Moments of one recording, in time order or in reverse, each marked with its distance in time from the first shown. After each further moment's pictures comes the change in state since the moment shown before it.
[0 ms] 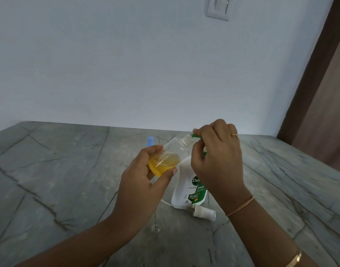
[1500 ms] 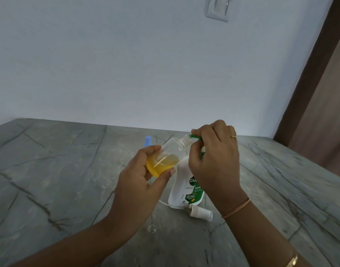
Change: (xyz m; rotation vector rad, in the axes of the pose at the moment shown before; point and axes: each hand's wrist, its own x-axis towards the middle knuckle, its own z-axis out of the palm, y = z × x) left_hand -0.002 0.000 0.001 -0.042 -0.007 -0.019; right_hand -0.002 -0.004 0.000 0.027 0.016 0.064
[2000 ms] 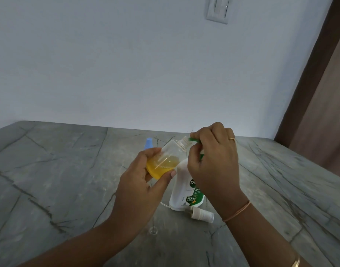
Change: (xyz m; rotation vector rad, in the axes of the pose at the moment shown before) left_hand 0.000 0.000 0.001 -0.008 0.004 -0.011; right_hand -0.001 -0.002 -0.001 0.013 -0.026 -0.001
